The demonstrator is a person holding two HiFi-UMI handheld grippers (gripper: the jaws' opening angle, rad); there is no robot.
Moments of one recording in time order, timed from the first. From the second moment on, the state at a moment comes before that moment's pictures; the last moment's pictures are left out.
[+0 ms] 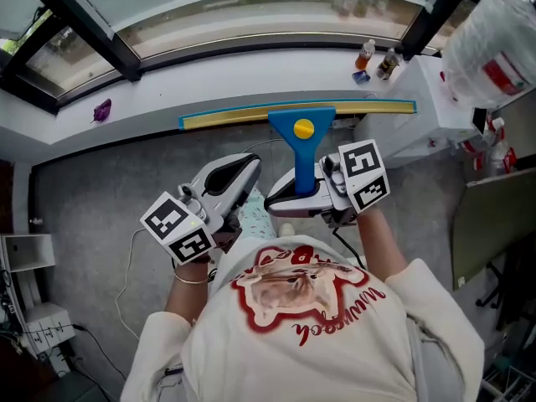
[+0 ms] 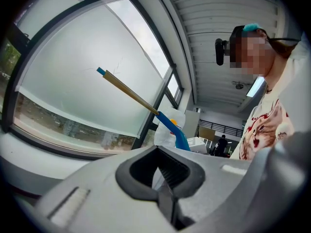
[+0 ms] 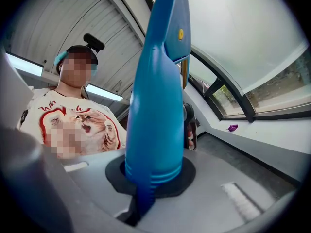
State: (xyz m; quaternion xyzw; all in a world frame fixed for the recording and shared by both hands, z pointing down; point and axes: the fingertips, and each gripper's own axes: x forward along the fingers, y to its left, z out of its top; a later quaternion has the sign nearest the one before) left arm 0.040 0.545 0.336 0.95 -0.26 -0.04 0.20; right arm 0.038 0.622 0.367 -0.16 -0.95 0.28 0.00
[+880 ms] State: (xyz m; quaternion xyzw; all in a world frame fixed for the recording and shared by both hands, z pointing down) left arm 0.003 0.288 0.327 0.96 -0.20 -0.03 0.17; right arm -0.004 0.383 0.361 -0.13 -0.95 0.28 0.00
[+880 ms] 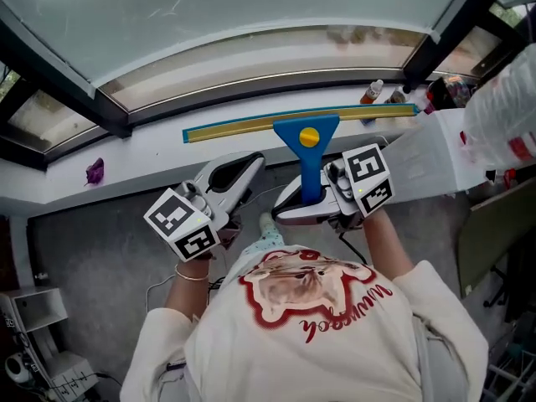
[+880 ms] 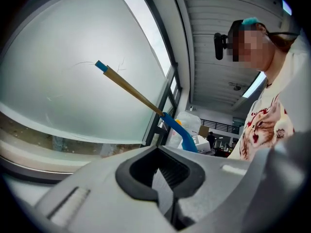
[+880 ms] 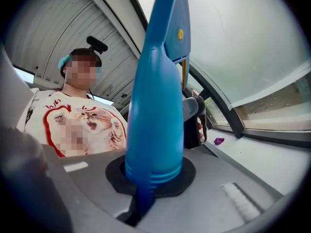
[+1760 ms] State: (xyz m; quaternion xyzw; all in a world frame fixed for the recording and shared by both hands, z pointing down) left arm -0.018 0.184 0.345 0.96 -0.18 -0.02 0.19; right arm -0.025 0.270 0.361 -0.09 -0.95 0.30 -0.01
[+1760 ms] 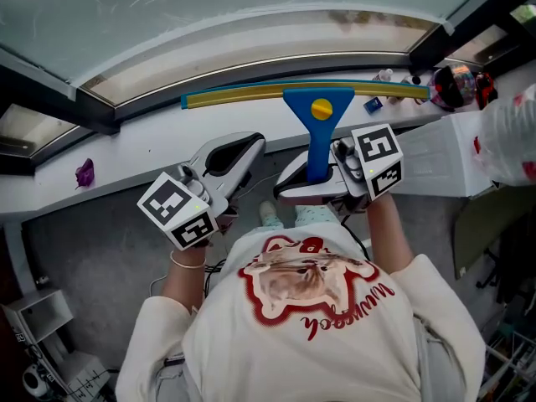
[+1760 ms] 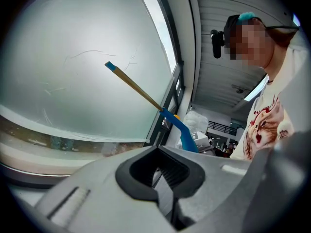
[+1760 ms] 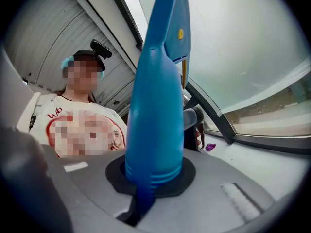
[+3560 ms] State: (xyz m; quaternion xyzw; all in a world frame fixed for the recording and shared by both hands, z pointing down) left arm 0.299 -0.048 0.286 0.99 -0.11 0.00 0.13; right arm 0.271 0.021 0.296 -0.16 -0.95 0.25 -0.05
